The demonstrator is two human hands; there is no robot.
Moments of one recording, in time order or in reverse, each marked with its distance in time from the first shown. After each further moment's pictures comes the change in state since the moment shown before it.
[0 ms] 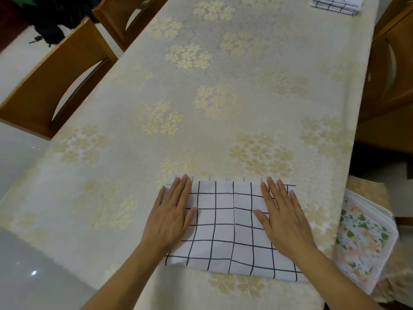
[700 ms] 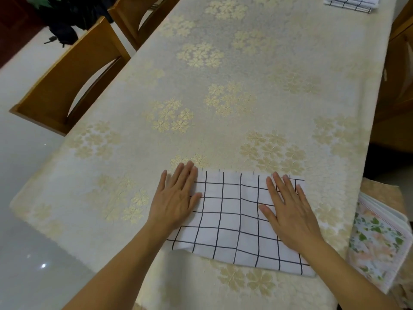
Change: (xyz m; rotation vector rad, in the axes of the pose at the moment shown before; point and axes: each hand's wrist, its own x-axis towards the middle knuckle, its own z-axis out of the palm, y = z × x) left_hand 0.022 -0.024 -0.008 0.116 -0.046 -0.051; right_hand 0.014 -0.004 0.002 -0.030 -0.032 -0.023
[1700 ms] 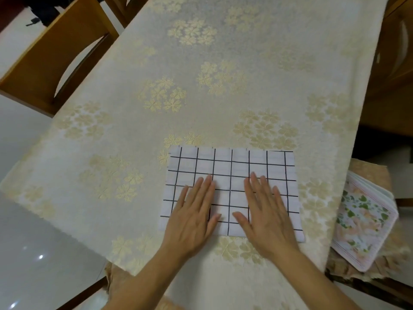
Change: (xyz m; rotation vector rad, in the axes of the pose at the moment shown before) left_hand -0.079 0.078 0.020 -0.084 0.048 0.141; right_hand -0.060 -0.068 -0.005 0.097 0.017 -0.021
